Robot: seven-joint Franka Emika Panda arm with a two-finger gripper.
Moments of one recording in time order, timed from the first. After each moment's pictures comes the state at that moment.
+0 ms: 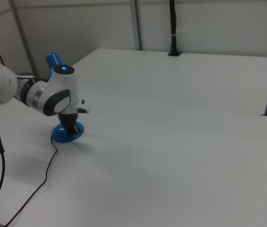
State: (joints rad) arm 0.01 0.36 0.20 -1.93 0.31 2.40 0.27
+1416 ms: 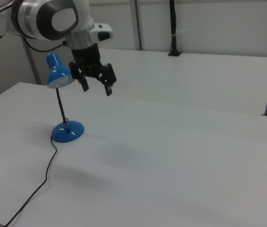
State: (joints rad) arm -0.19 0.04 0.08 -1.63 -0.01 1.76 -0.11
